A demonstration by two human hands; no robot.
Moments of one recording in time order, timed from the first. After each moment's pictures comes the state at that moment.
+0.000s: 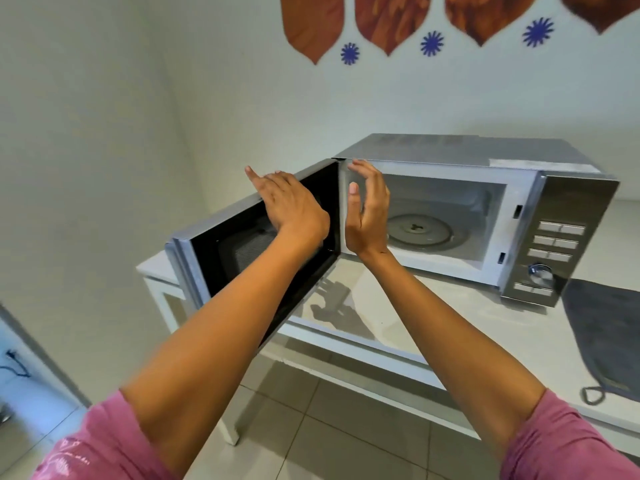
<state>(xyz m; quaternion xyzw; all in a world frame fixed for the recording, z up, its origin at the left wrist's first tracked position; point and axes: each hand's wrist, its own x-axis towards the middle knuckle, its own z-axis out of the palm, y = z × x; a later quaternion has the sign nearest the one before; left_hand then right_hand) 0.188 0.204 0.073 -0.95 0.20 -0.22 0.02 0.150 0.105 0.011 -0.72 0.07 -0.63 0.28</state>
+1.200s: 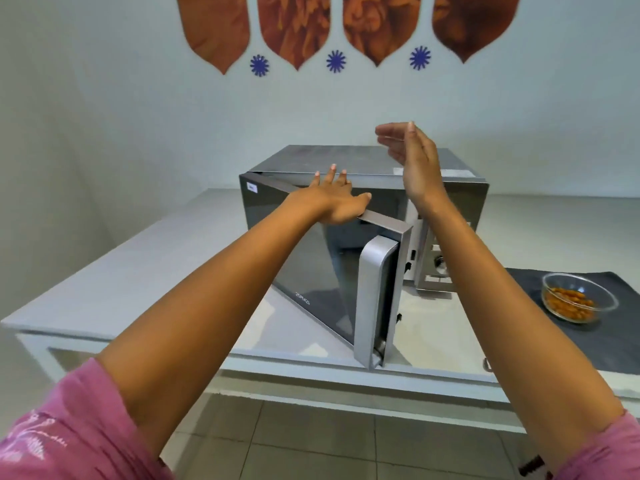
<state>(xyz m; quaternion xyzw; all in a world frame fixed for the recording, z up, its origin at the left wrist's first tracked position) 0.123 0.090 0.110 -0.77 0.64 0.00 -0.01 -0.015 0.016 0.113 -0.71 0.19 -0.56 0.38</state>
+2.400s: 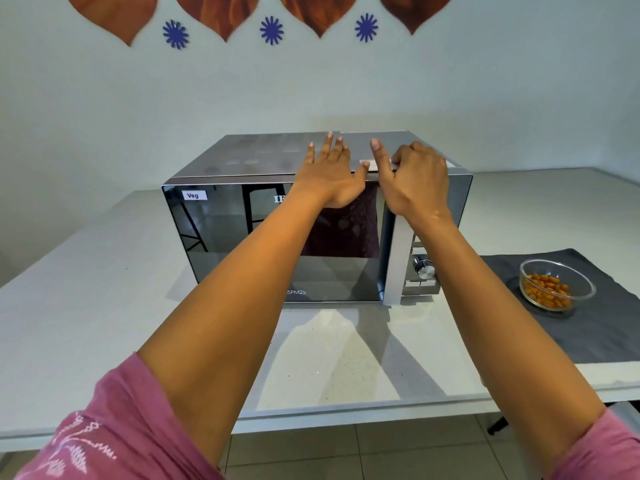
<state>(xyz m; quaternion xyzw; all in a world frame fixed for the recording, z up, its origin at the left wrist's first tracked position) 0.128 -0.038 0.098 -0.72 0.68 -0.08 -0.08 -0.018 -0.076 0.073 -0.74 0.51 -0.44 -0.08</state>
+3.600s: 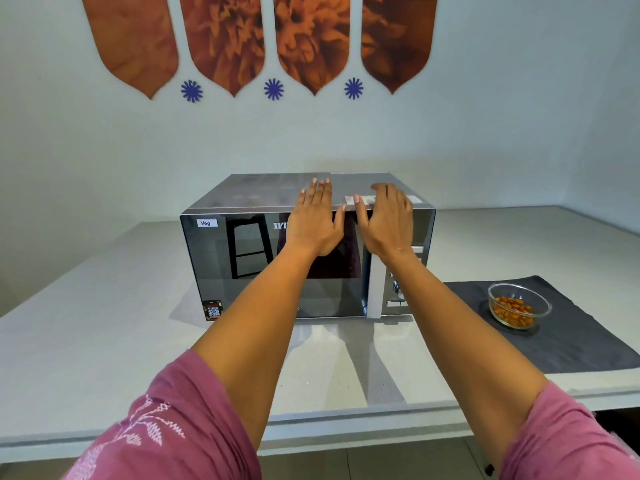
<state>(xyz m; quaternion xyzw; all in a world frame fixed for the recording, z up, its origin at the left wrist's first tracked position) 0.118 0.000 0.076 -0.69 0.67 -0.16 -0.23 -0.020 -0.063 0.056 -0.74 0.46 -0.49 -0.04</state>
